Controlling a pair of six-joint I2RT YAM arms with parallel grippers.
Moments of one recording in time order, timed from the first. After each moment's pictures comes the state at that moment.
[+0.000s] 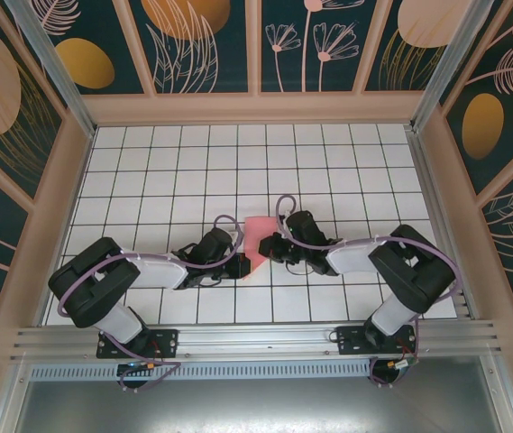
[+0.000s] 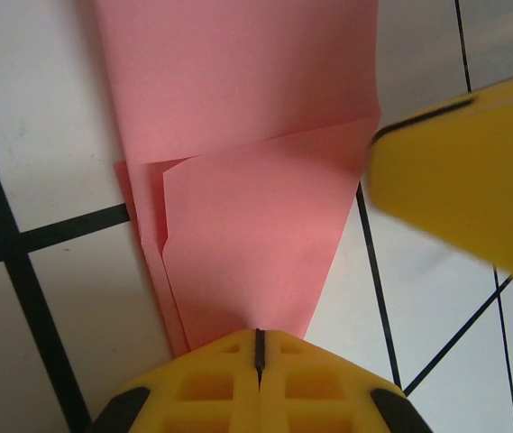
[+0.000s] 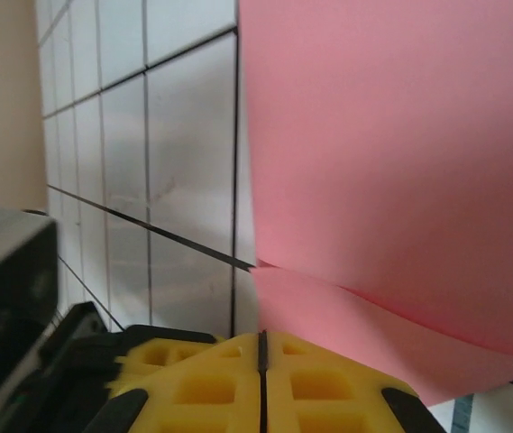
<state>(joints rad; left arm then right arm) -0.82 1.57 0.48 0.27 0.26 -0.79 0.75 1.62 0.54 0.40 -0.39 0.99</state>
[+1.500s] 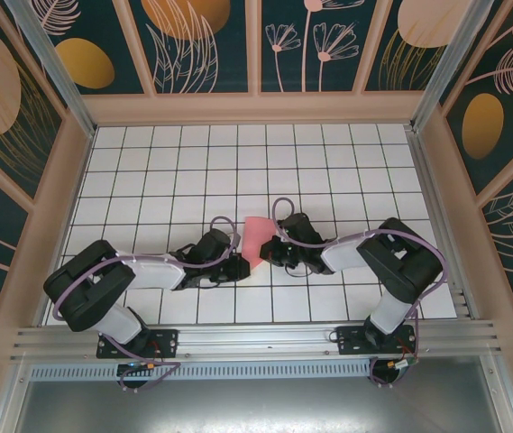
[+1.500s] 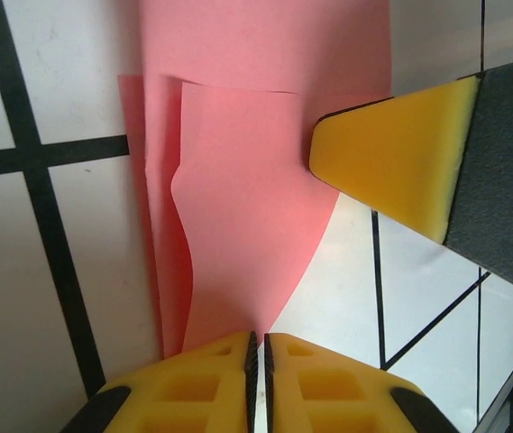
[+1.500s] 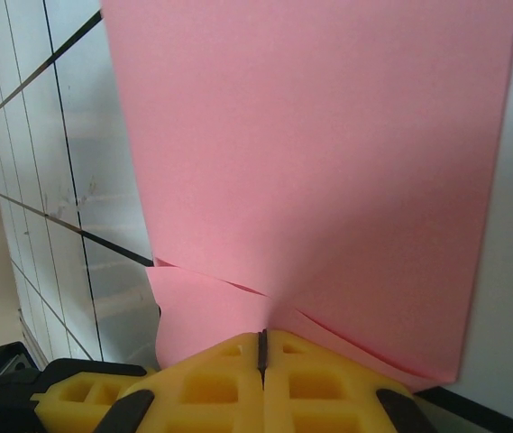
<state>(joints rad) -0.82 1.54 0.46 0.22 0.30 -0.90 0.75 1.70 0.56 0.36 -0.39 1.02</state>
